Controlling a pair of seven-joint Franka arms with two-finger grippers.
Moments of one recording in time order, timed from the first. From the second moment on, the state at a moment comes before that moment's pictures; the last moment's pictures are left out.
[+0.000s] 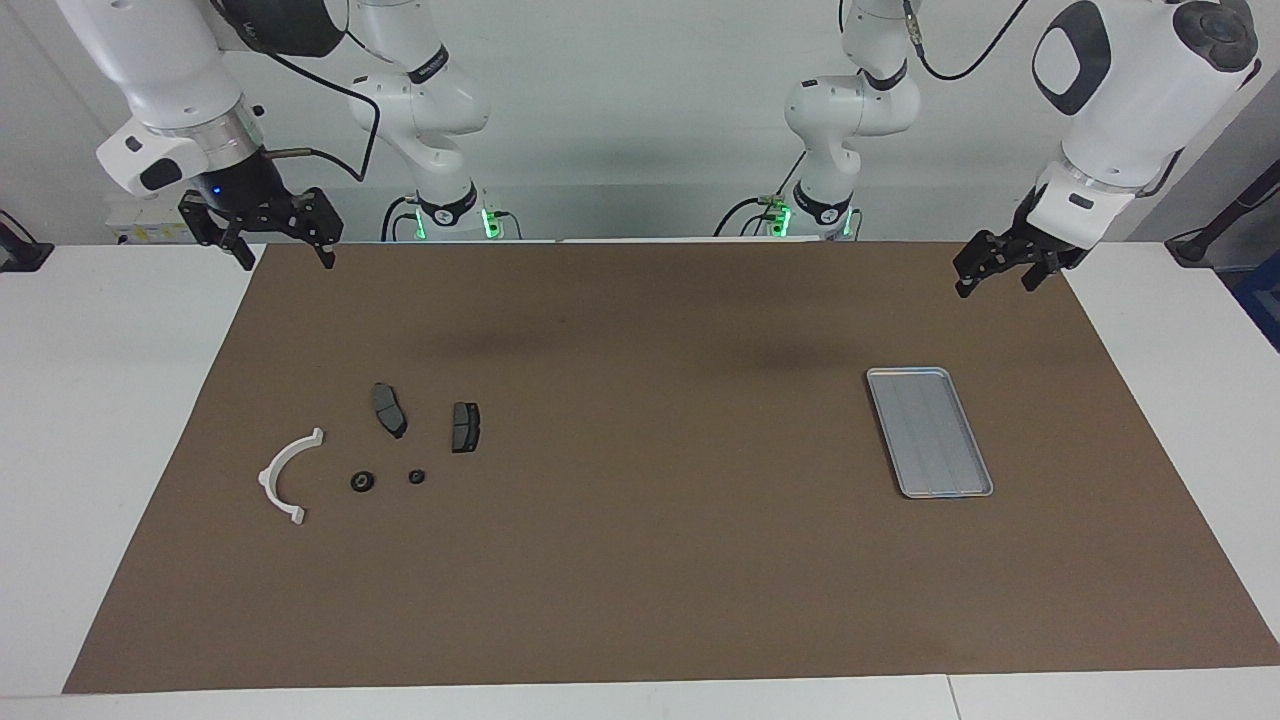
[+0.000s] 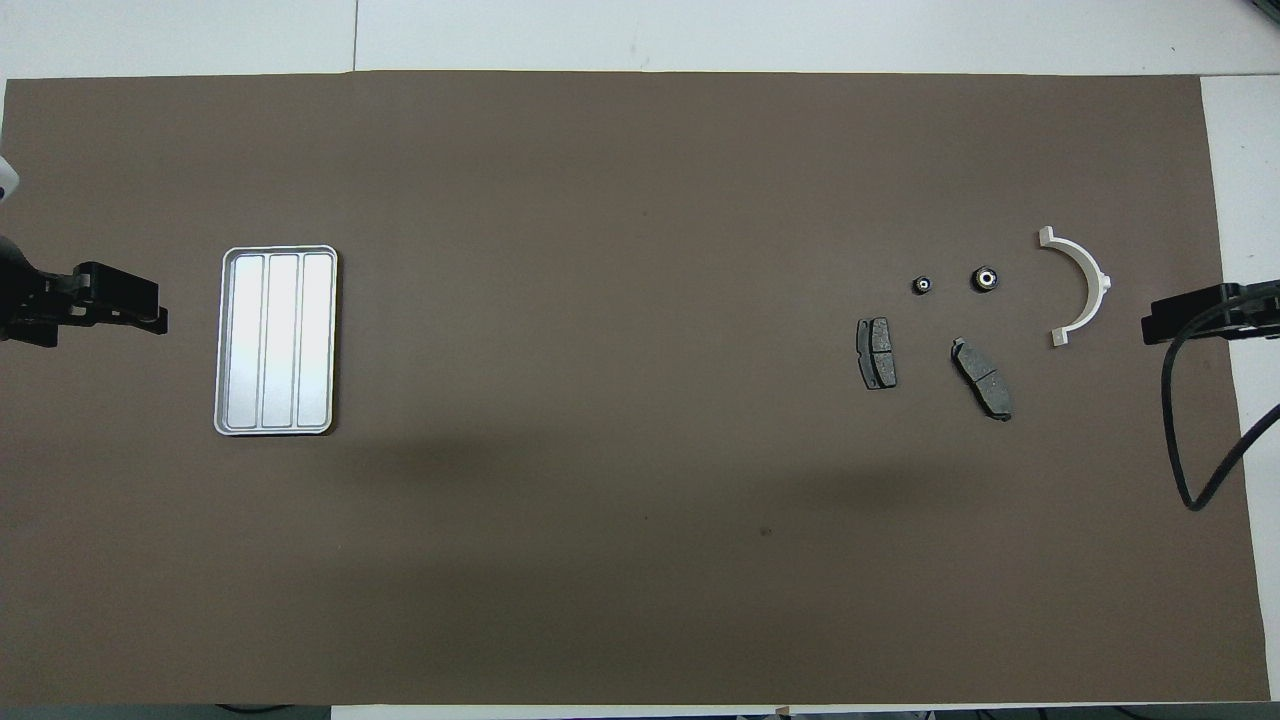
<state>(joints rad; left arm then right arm) -0.05 0.01 0.02 -1.63 -0.01 1.58 -0.06 -0.02 -0.07 -0.03 -1.65 -0.02 1.57 -0.06</state>
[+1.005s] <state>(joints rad) -0.05 0.01 0.02 -1.63 -0.01 1.58 -0.06 -0.03 -0.07 -0.04 -1.68 -0.02 1.62 -0.06</state>
